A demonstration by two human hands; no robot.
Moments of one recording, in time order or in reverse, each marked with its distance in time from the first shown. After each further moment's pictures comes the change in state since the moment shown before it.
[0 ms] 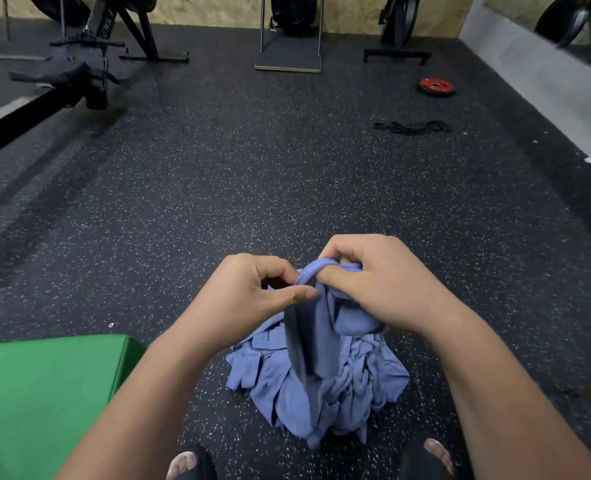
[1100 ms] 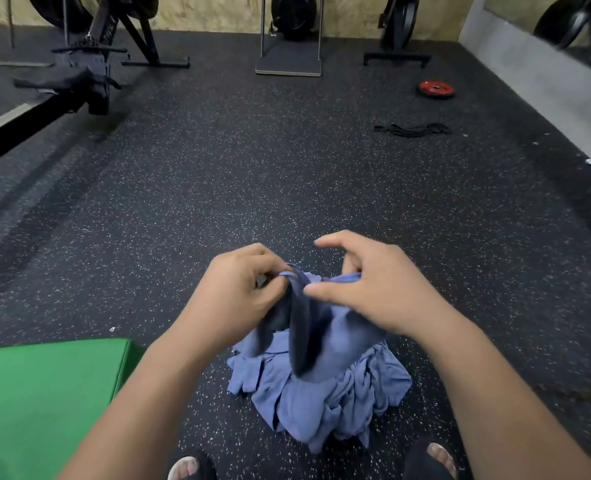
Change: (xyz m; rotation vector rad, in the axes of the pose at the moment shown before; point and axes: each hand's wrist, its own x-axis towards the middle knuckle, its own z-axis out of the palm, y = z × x) left_hand 0.004 -0.004 -0.003 0.309 0.187 0.089; right_hand 0.005 0.019 0.009 -0.023 0.042 0.038
